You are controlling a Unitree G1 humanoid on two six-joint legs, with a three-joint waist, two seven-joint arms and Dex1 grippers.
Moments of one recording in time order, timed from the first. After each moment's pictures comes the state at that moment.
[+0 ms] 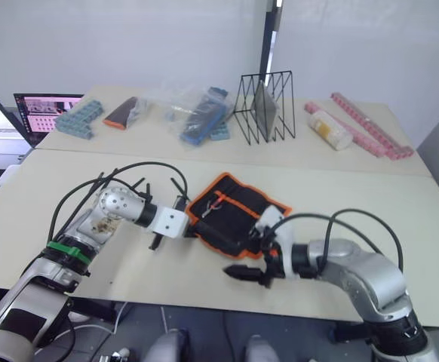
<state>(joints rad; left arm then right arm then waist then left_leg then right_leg) -0.77 0.58 -0.40 0.44 0.17 -0.37 -1.30 -0.36 -0.56 0.00 -0.47 0.71 1.06 0.75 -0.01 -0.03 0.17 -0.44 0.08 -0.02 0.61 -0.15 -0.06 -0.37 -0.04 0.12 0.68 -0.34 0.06</state>
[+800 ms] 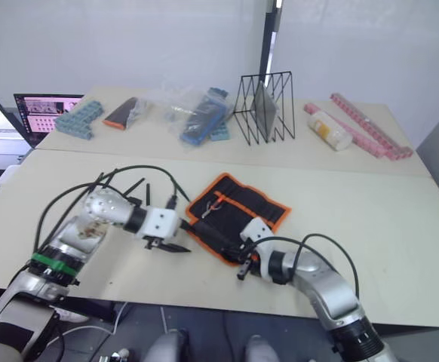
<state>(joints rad) -0.63 0.67 -0.25 0.18 -0.11 0.01 -1.39 -0.22 -0.48 0.26 -0.23 0.37 0.60 0.72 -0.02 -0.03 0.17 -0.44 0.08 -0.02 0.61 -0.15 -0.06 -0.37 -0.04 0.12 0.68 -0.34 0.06</state>
